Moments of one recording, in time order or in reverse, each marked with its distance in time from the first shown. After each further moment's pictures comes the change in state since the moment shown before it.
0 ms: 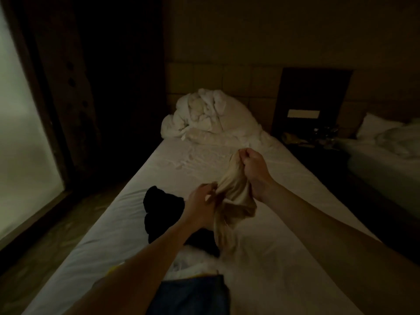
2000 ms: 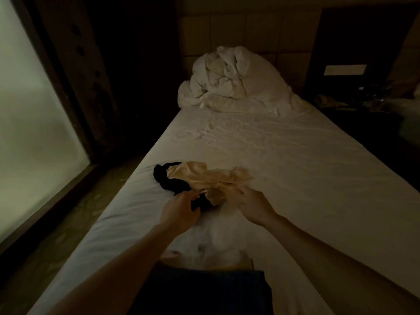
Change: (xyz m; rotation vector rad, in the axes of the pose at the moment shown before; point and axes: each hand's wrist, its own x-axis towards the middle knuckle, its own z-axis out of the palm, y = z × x) left_hand -0.028 -0.147 -0.036 0.649 -0.114 -0.235; right_hand 0.002 0.213 0.039 -0.913 -0.364 0.036
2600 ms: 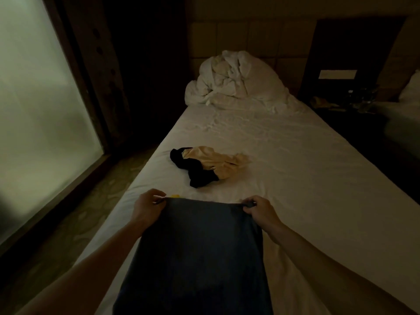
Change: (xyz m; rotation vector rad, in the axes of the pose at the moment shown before) left_hand -0.170 -0.061 -0.077 -0.487 0.108 -0.380; right_hand -0.170 -0.032 0.011 0.499 0.045 0.224
